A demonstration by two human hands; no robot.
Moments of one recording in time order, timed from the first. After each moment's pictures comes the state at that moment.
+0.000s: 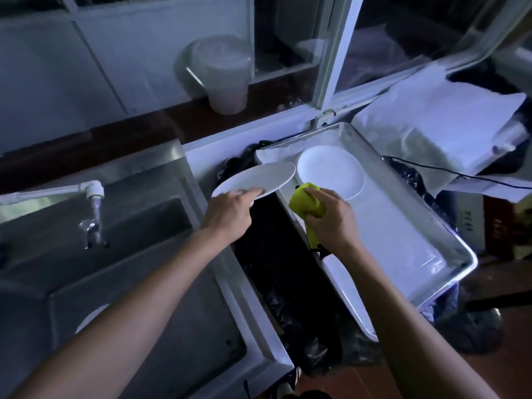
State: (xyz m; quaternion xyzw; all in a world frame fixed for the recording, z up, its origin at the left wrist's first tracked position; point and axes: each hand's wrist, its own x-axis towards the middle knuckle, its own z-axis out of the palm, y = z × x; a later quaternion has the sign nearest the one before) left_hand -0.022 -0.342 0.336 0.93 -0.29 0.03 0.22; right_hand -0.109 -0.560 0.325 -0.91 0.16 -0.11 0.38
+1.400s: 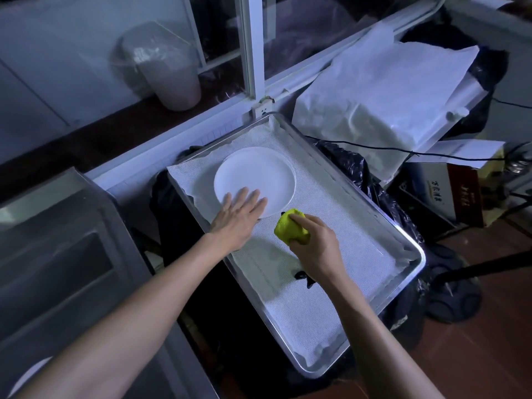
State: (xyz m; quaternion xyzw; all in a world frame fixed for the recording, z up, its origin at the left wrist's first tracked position) left_hand 0.022 -0.565 0.228 0.88 -0.46 -0.07 -0.09; right_hand -0.142 -0.717 0.257 -0.87 0.24 -0.09 0.42
